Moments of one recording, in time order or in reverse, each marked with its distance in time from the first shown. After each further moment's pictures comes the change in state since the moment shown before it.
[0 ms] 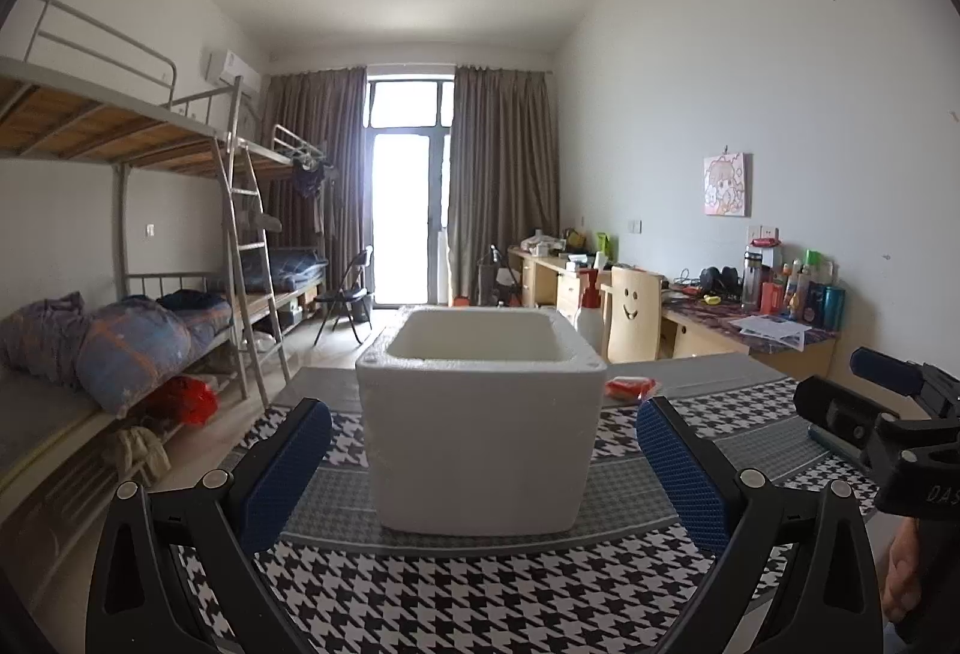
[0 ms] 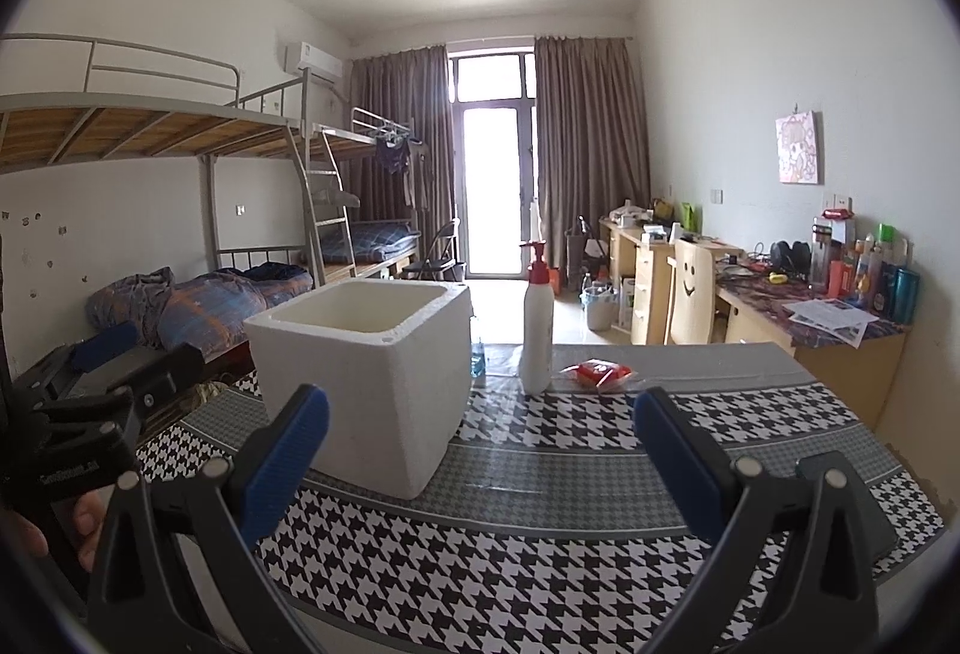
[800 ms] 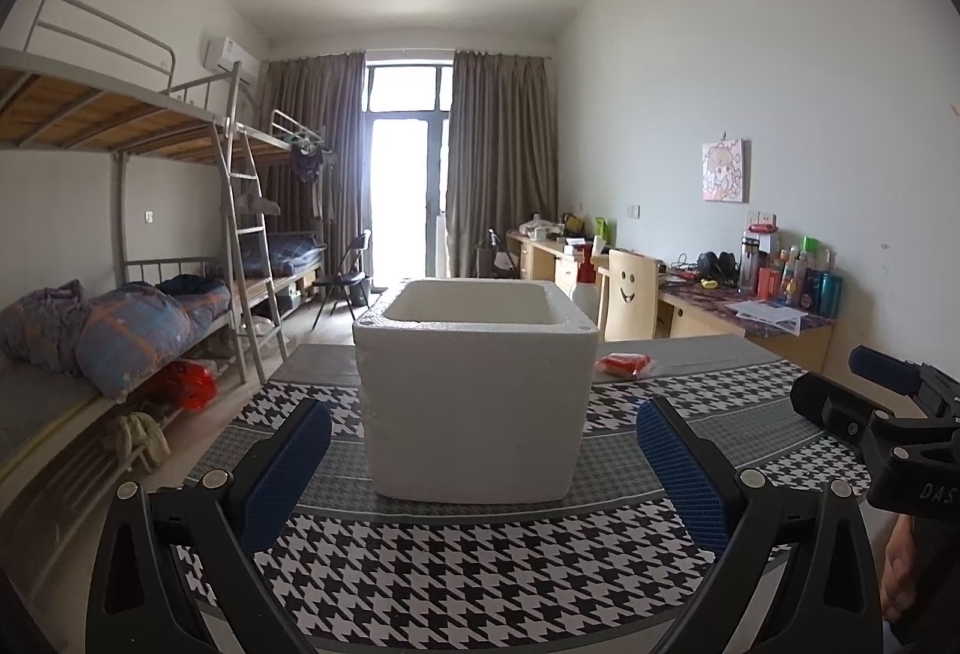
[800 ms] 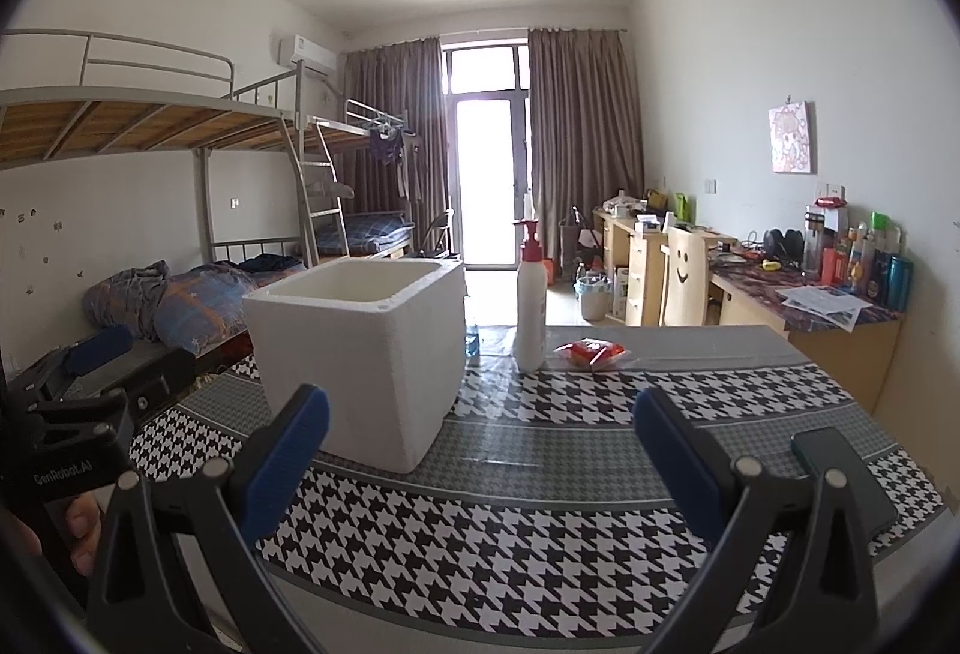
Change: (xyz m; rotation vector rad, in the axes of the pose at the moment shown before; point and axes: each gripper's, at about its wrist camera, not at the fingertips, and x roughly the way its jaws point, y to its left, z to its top) left arm -0.006 0.003 -0.009 0.002 0.034 -0.005; right arm -0.006 -0.001 -0.012 0.010 0.024 -0.018
